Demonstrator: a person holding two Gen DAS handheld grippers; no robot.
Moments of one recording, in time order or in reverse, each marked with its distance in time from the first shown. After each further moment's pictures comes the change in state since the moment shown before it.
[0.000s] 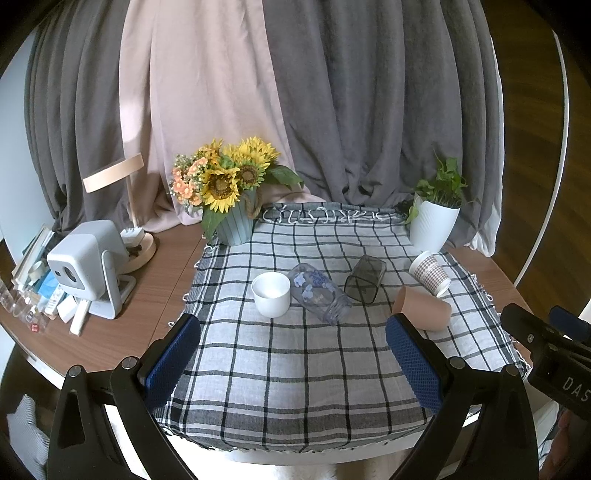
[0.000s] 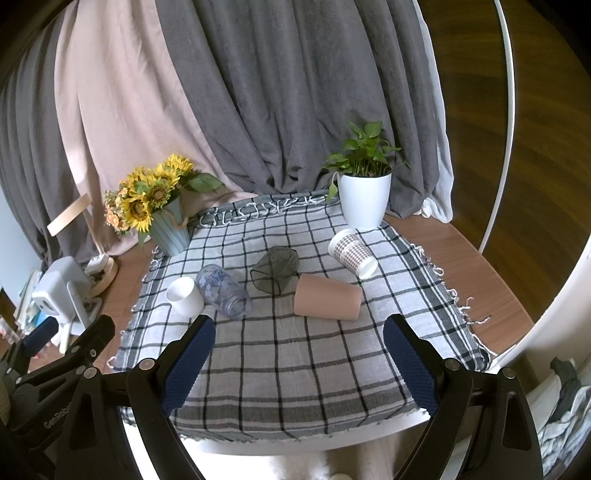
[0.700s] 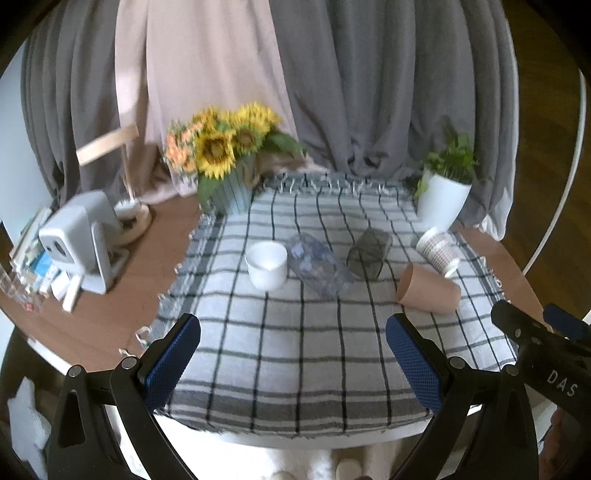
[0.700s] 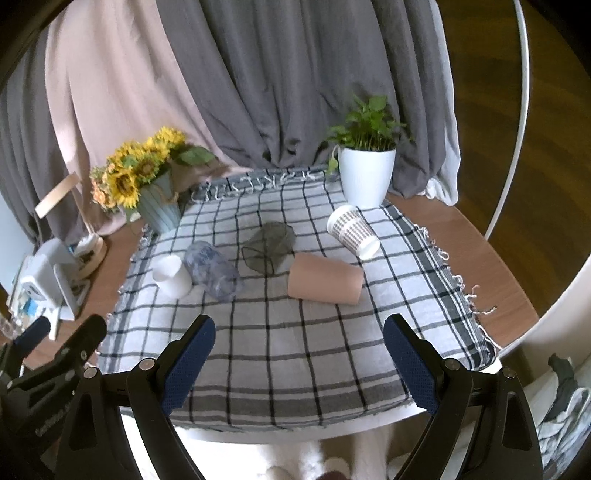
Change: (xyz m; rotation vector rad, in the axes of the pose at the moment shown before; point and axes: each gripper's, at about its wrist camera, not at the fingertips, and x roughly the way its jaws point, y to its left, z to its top) left arm 0.035 -0.020 -0.014 -0.040 0.122 0.023; right arm 0.040 -0.011 -0.008 -0.027 0.092 -0.013
